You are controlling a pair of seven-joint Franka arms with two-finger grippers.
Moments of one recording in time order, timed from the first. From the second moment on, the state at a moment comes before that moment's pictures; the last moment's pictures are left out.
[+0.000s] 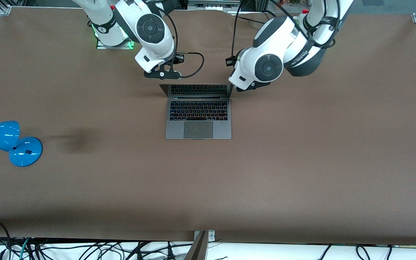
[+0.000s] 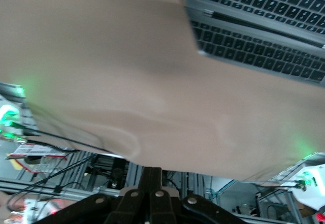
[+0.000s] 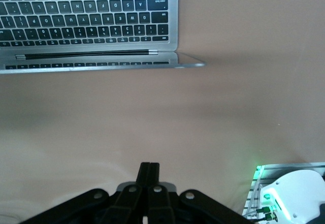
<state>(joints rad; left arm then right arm) -0.26 0.31 -0.45 -1.76 -0.42 1.59 -0.92 0.20 0.13 0.56 -1.98 0.13 1.80 0.75</state>
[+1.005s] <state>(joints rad) -0.29 0.48 -0.42 -1.66 -0.42 1.71 -0.94 0.21 0.30 0.56 -1.85 -0.04 1.83 0.75</state>
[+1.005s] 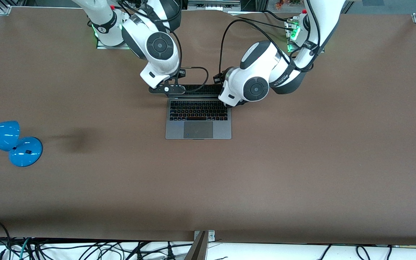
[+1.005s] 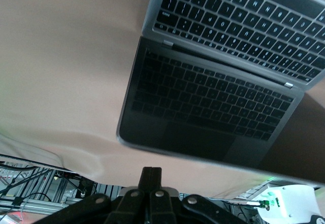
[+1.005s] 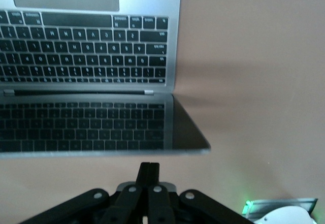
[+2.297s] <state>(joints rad) -0.29 0.62 -0.36 -1.56 -0.32 1.81 -0.94 0.20 0.65 0.50 -1.63 -0.24 2.01 0.75</state>
